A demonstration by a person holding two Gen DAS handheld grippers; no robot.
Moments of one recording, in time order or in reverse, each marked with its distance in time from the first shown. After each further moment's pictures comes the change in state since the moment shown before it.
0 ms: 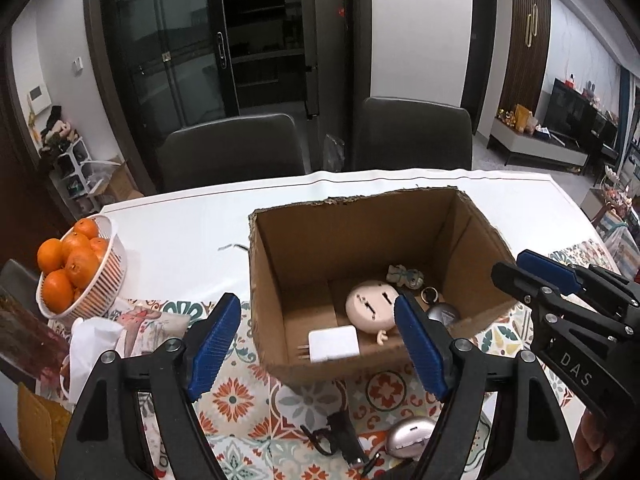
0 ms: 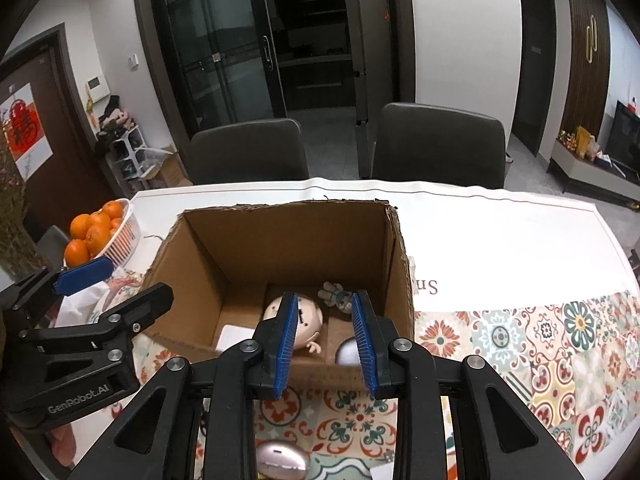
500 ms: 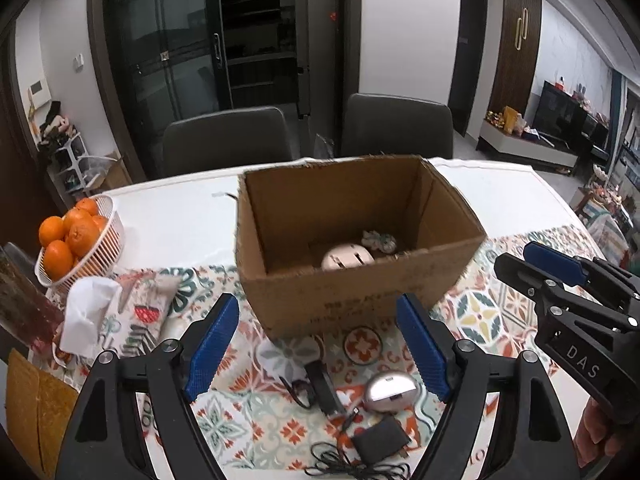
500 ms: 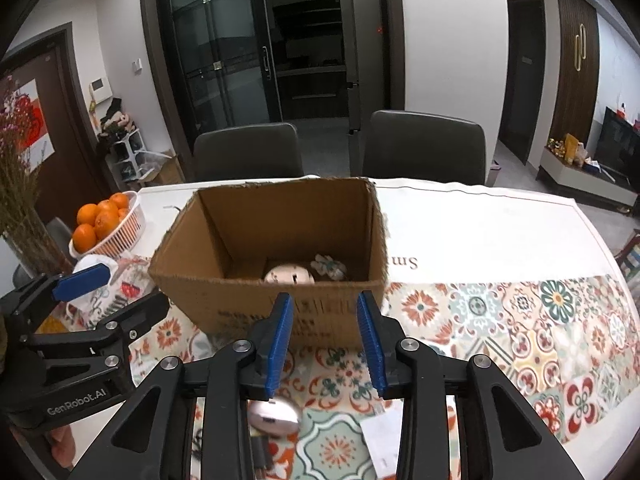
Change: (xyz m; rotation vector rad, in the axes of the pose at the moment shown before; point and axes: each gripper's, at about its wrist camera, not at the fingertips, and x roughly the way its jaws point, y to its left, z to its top) left arm -0.036 -0.019 -0.056 -0.004 -0.010 -0.036; right arm -0.048 -0.005 -0.047 -0.007 -0.041 -0.034
